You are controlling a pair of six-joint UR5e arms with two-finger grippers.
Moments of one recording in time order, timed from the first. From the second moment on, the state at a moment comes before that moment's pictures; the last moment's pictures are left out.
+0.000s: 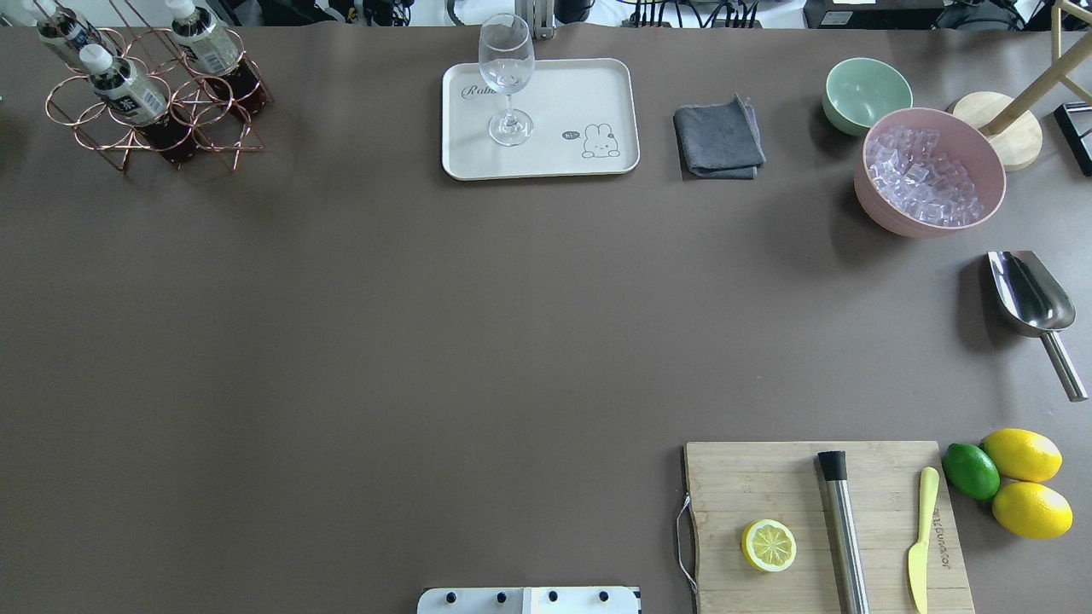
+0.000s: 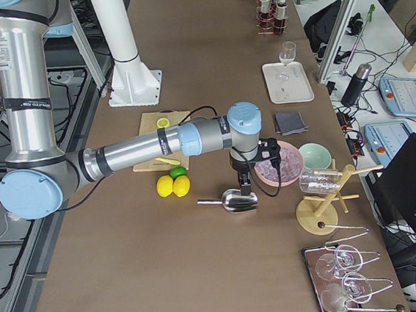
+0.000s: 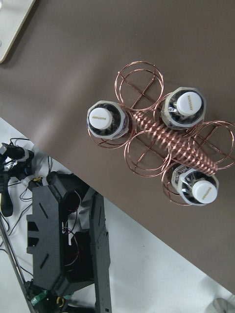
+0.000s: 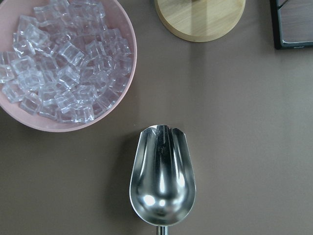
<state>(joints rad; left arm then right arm) -1.50 -2.26 -1.35 -1.51 -2.36 0.61 1.47 -1.59 1.84 -1.65 2.35 0.15</state>
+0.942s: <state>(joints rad) -1.46 -2.28 -1.25 -1.63 -2.30 0.94 1.21 -1.33 1.85 -1.83 2.33 0.39</state>
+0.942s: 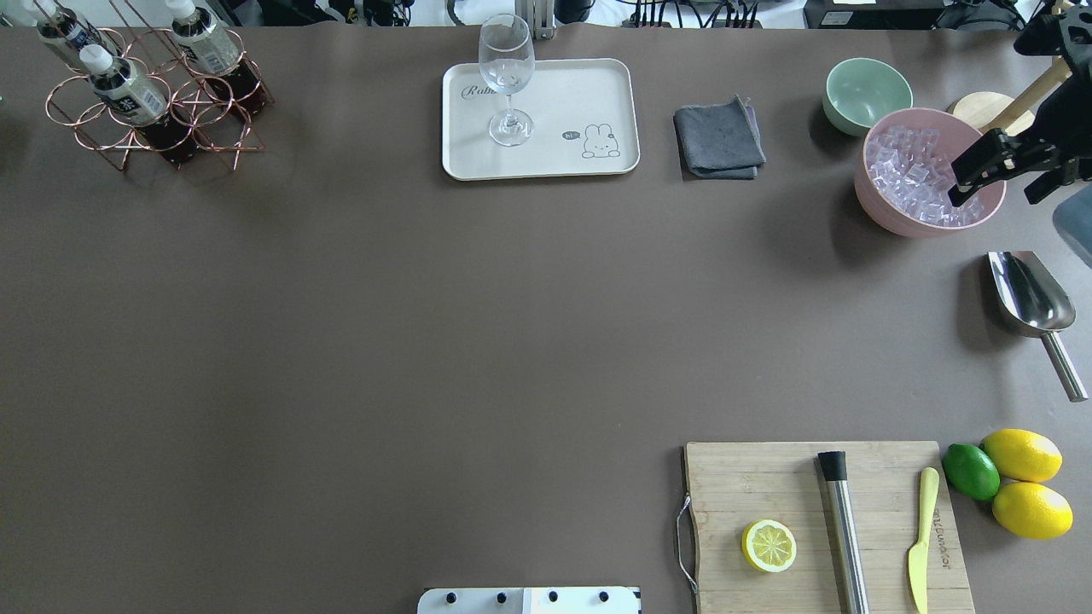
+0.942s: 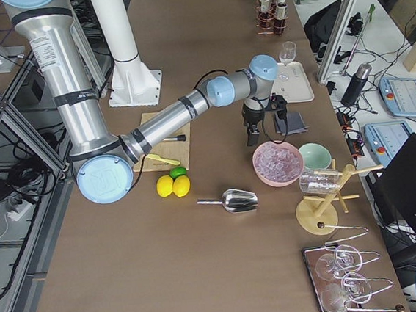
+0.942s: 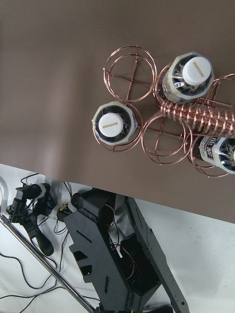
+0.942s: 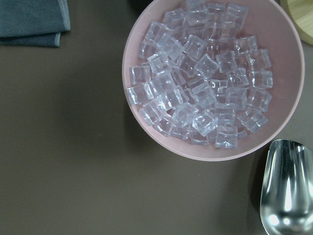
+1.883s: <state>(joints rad) -1.39 -2.27 -1.24 -1.67 -2.30 0.98 1.07 -1.29 1.84 -1.76 2.16 0.40</state>
